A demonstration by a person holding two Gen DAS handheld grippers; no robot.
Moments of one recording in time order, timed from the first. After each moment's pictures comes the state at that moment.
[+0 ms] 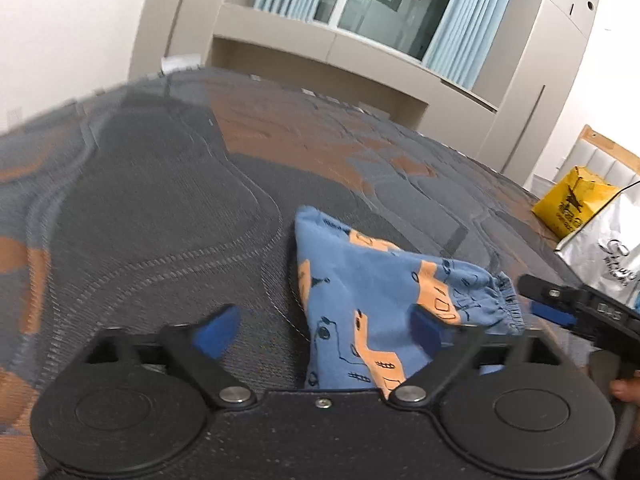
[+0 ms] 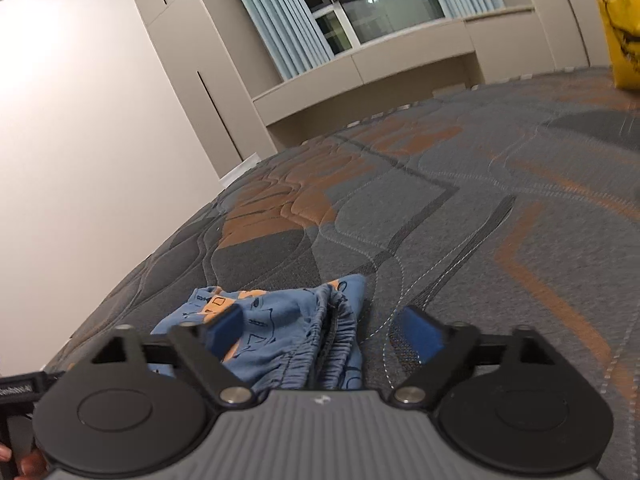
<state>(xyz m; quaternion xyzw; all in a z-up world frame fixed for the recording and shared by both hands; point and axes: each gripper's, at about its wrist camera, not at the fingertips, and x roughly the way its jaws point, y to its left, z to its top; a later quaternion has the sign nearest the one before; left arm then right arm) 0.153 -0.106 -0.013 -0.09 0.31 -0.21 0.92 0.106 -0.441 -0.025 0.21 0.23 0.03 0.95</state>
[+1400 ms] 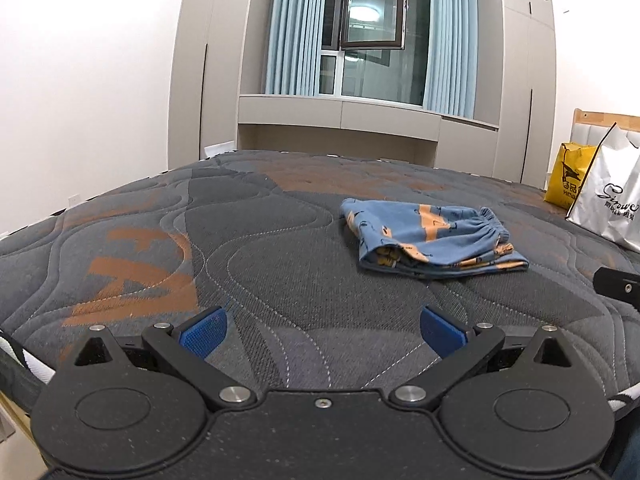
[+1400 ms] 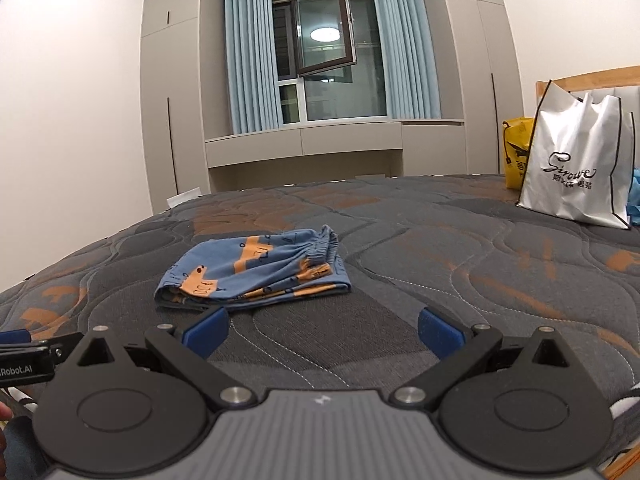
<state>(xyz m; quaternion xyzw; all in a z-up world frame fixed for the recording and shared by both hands) -0.045 -0.035 -0.042 0.00 0.19 -0.16 0.97 -0.122 -0.302 -0.027 0.08 0.14 -0.13 0.98</state>
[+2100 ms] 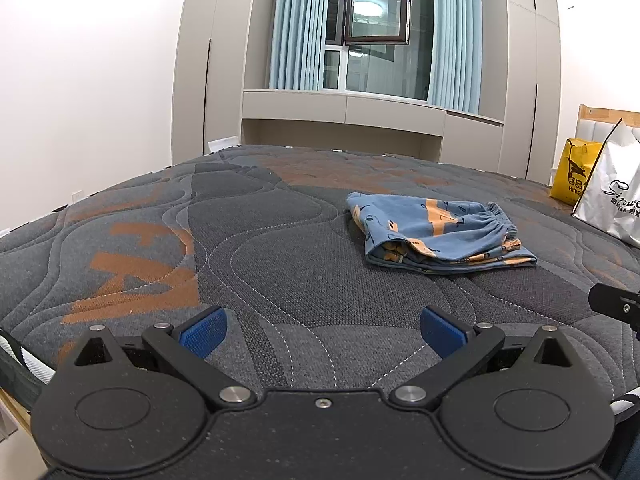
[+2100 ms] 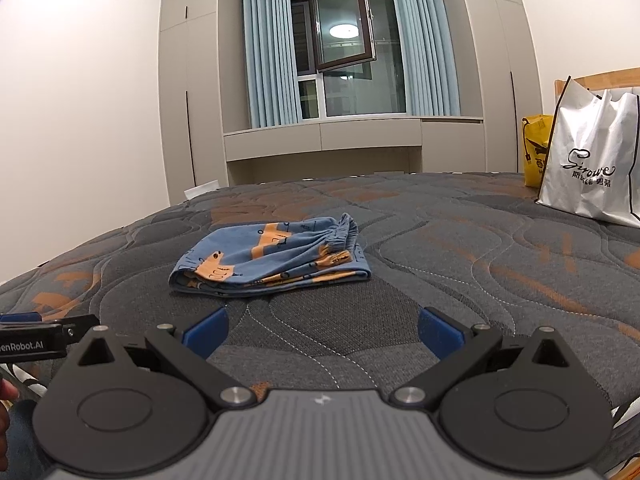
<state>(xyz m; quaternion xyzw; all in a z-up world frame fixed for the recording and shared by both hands) -0.038 -0.036 -0.043 0.00 0.20 -0.16 0.97 -0.119 -0.299 -0.040 0.07 0.15 -0.10 0.98</state>
